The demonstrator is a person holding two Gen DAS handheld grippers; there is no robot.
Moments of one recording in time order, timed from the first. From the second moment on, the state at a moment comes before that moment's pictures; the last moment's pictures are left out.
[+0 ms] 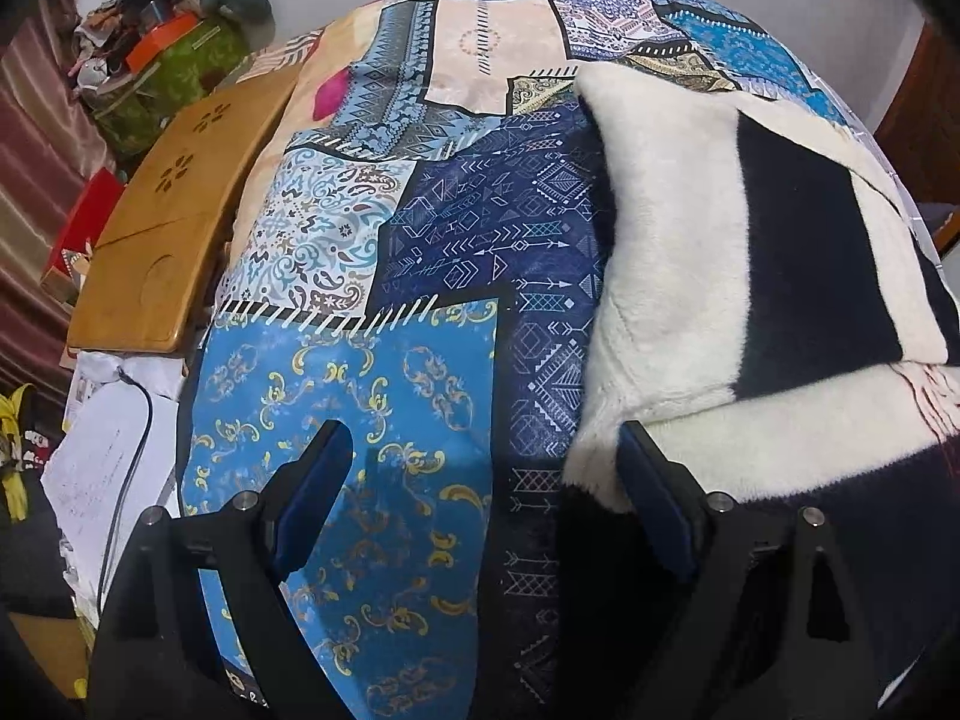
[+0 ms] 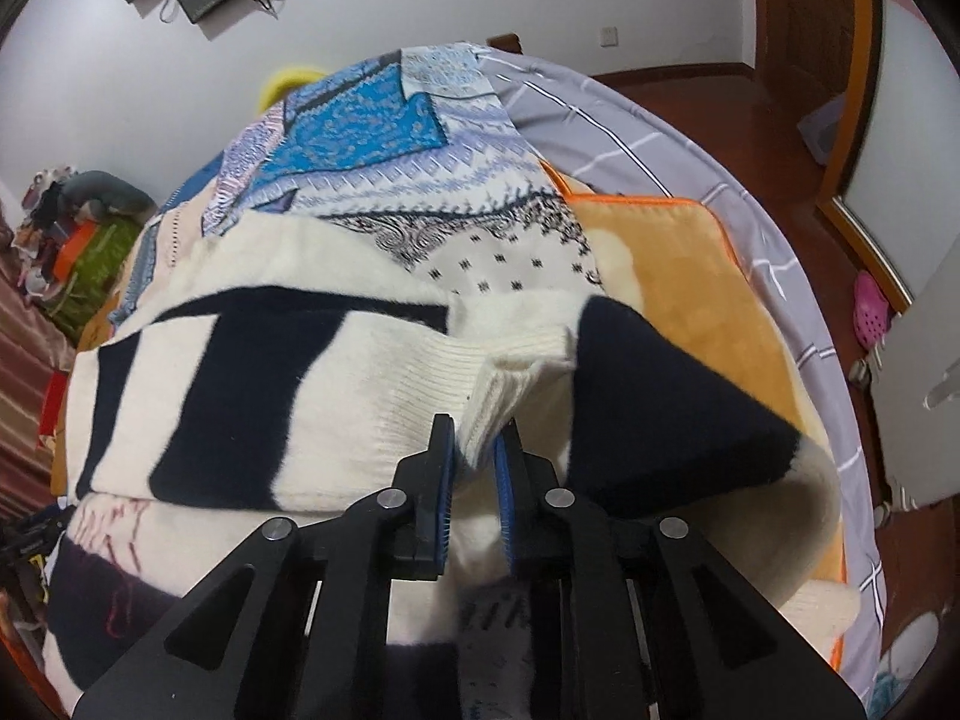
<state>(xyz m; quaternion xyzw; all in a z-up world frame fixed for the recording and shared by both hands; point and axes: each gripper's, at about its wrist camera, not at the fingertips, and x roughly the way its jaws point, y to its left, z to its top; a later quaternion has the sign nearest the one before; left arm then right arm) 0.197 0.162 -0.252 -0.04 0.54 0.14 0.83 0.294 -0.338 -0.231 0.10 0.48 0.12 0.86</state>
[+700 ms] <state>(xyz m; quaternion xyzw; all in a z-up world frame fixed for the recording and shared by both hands) 0.237 0.148 -0.206 -0.03 0.51 0.12 0.85 0.282 -0.405 -0.178 0.08 0.42 0.05 0.90</state>
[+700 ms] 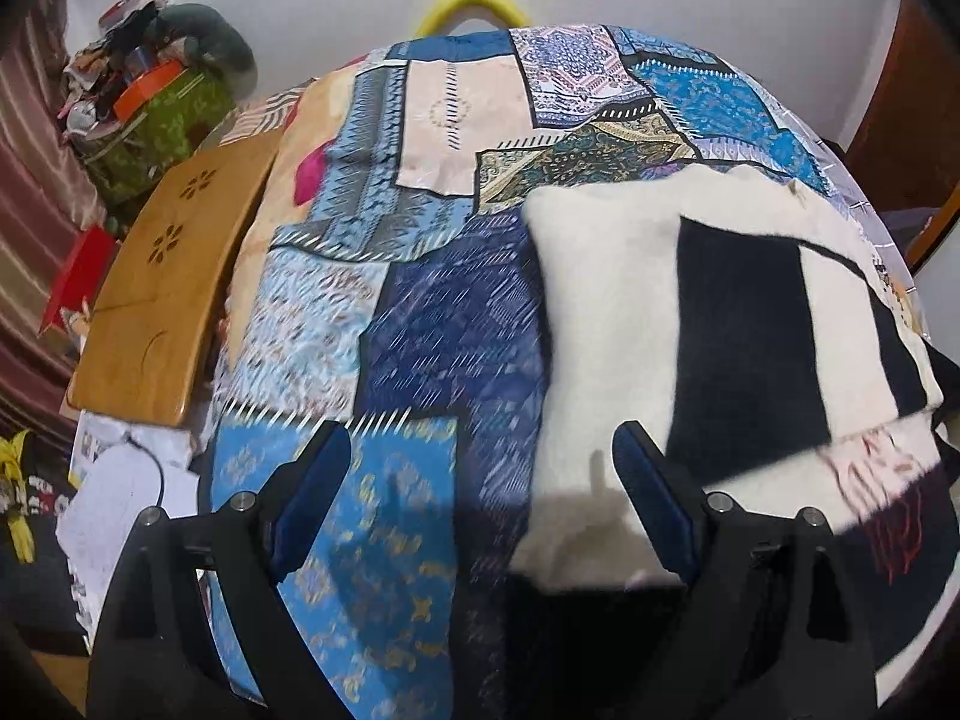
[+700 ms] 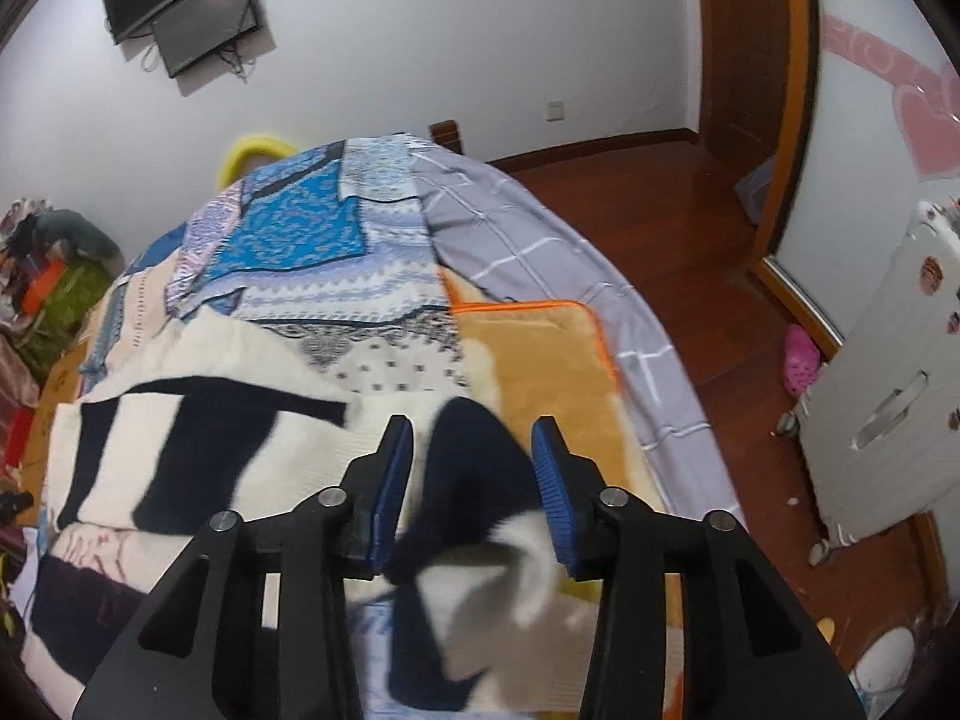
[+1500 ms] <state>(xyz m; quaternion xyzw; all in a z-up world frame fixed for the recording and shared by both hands) 0.285 0.168 -0.240 0.01 0.52 0.20 0.83 0.262 -0.451 -0.241 0.16 0.50 0.03 0.85</state>
